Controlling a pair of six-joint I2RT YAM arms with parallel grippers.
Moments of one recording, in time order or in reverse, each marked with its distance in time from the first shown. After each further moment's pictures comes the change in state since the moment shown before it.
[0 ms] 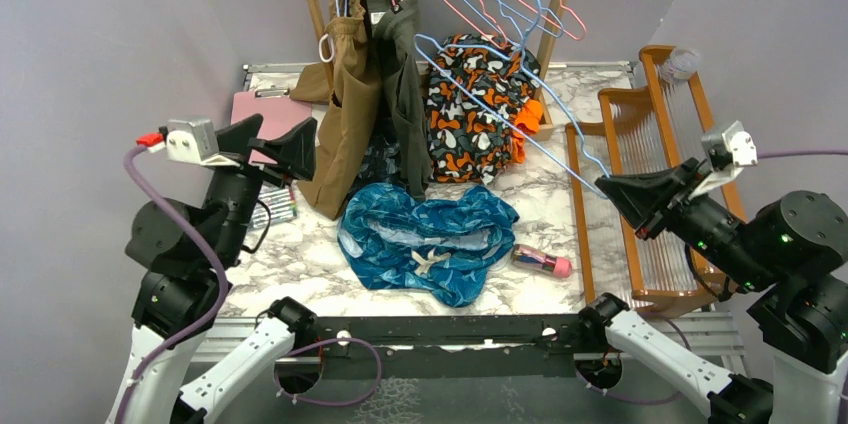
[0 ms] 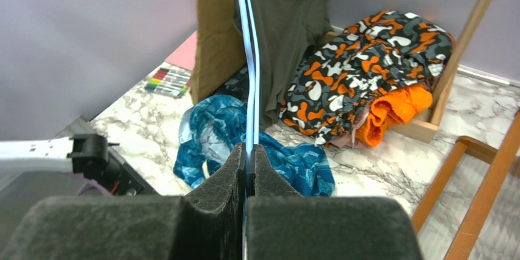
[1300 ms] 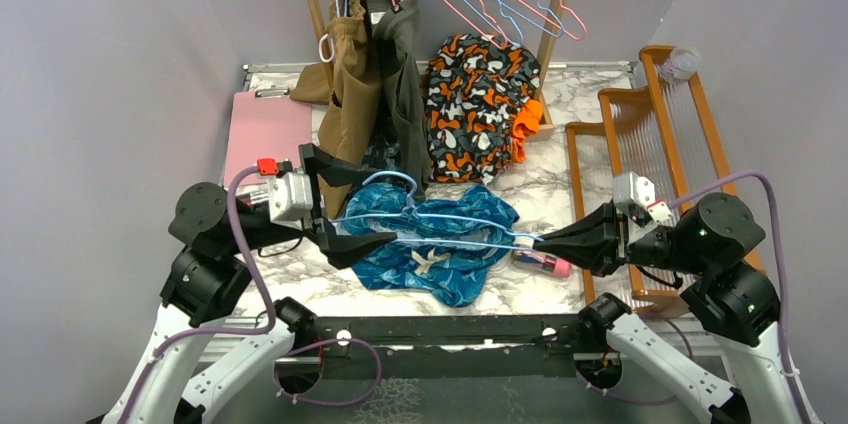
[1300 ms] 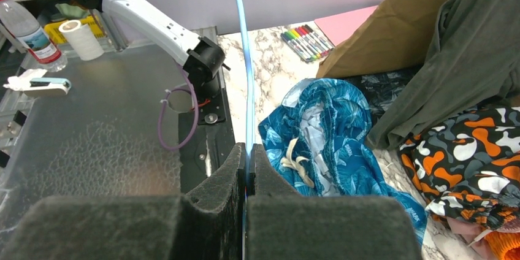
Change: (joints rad) left arm -0.023 0.039 -0.079 0.087 1.091 0.209; right arm 0.000 -0.144 -0.435 0.301 -0.705 -0.163
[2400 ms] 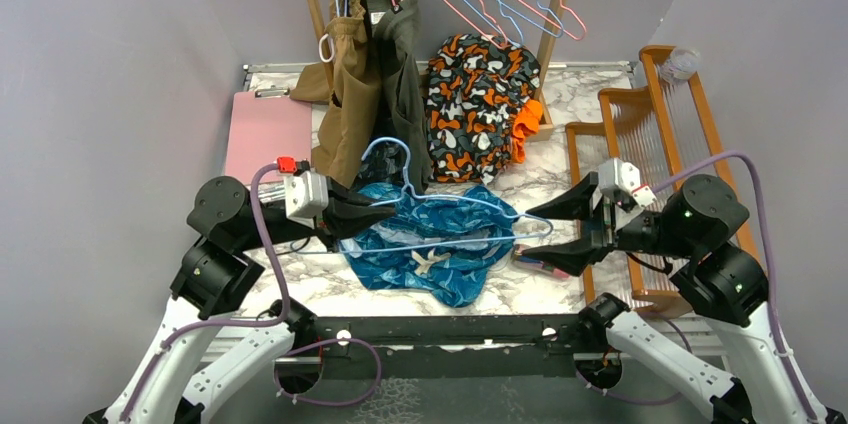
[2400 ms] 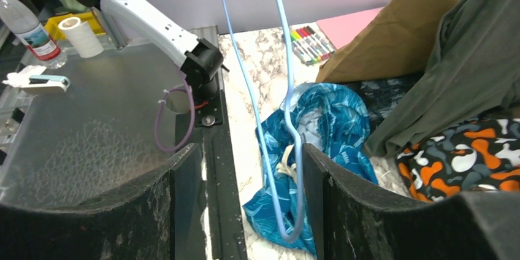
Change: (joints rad) left arm -0.017 0.008 -0.054 -0.039 0.016 0.010; right arm 0.019 0.078 0.007 0.039 -0.010 -0.025
